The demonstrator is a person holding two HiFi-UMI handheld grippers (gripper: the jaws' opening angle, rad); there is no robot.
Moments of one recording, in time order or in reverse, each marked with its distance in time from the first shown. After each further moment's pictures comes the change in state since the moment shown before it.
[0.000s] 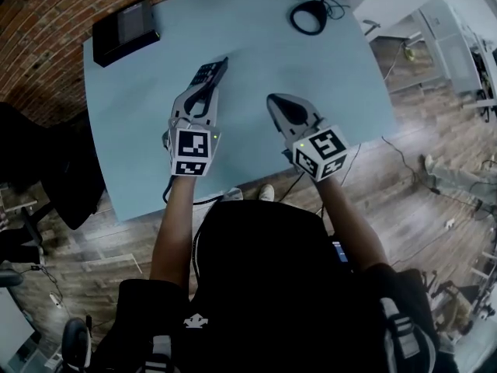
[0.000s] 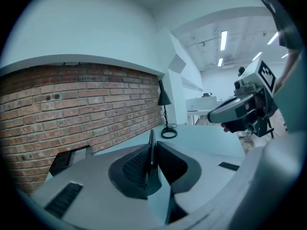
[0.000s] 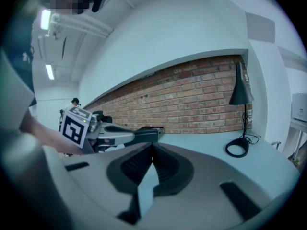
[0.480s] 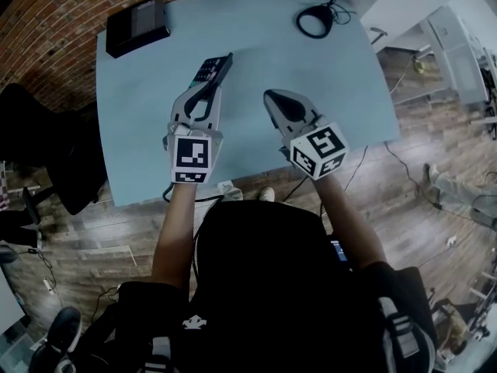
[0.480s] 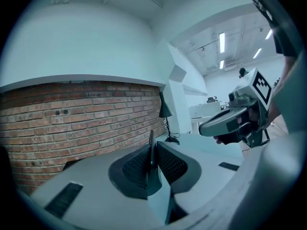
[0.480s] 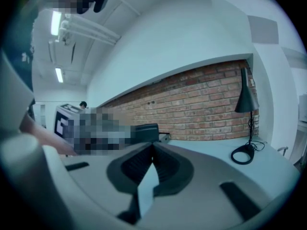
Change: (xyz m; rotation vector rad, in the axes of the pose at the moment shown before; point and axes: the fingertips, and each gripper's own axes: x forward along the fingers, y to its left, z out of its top) left arm -0.042 -0.020 0.050 0.026 -0.104 0.091; right arm -0.016 0.014 0.021 -0.036 -0.075 0.080
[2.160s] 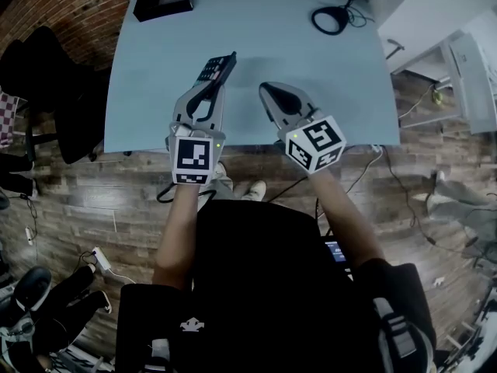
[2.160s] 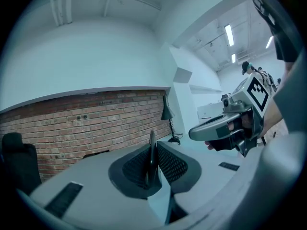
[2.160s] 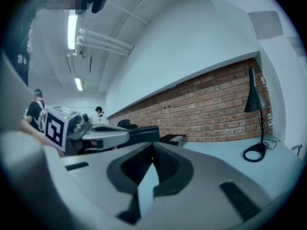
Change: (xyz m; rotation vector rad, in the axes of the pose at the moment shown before) left arm -0.085 -0.081 0.021 -0.013 0.011 0.202; right arm -0.069 0.042 -0.006 -0.019 -0.063 0.209
